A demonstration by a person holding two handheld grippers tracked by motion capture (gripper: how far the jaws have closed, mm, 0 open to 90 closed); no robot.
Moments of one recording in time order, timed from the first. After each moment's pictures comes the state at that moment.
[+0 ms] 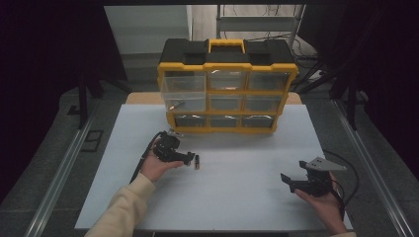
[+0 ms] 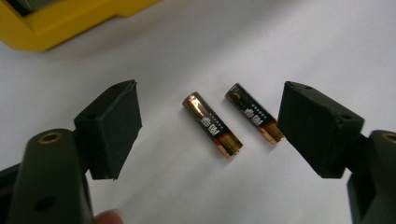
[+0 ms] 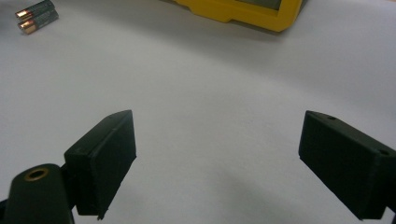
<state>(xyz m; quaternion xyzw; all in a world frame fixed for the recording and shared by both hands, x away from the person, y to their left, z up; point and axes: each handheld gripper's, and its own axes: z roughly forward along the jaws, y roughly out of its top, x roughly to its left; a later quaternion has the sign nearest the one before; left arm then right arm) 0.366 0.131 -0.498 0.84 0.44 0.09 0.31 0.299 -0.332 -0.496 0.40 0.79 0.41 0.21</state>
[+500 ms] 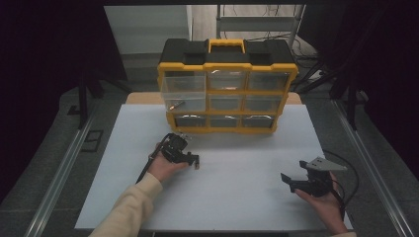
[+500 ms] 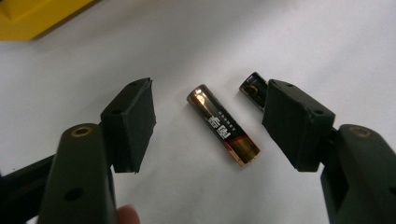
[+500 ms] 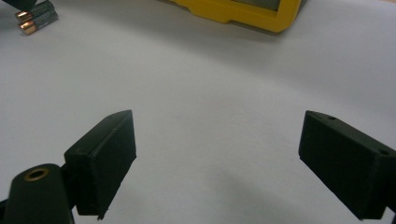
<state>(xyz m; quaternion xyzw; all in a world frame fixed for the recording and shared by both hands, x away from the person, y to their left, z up) 0.372 0.111 -0.510 0.85 0.44 0.12 0.25 0.299 -0.332 -0.495 0.40 0.79 0.41 0.21</state>
